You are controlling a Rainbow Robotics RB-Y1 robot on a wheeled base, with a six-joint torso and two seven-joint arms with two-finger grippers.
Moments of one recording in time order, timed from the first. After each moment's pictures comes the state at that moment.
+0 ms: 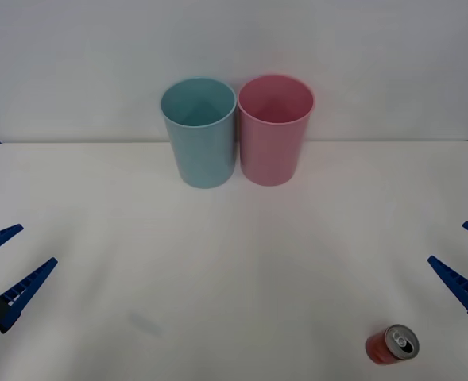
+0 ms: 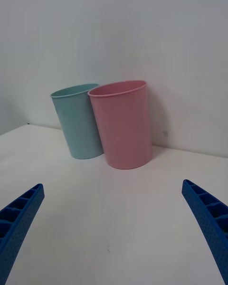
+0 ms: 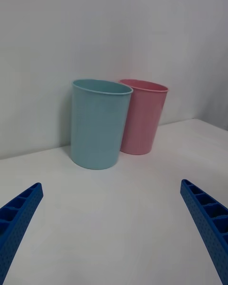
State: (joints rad) right arm 0.35 -0.40 -0.52 -1.66 0.96 -1.22 0.00; left arm 0.35 0.40 0.52 -1.66 -0.96 -1.22 0.00
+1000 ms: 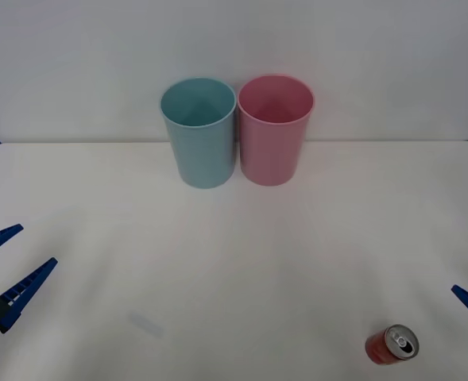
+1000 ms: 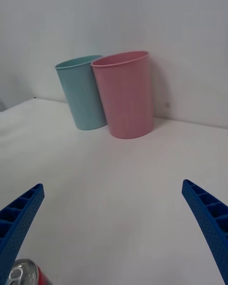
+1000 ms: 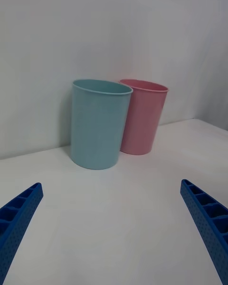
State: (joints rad) right arm 0.41 -0.56 -0.50 -1.55 0.90 -1.28 0.04; left arm 0.35 0.40 0.52 -1.66 -0.96 -1.22 0.00
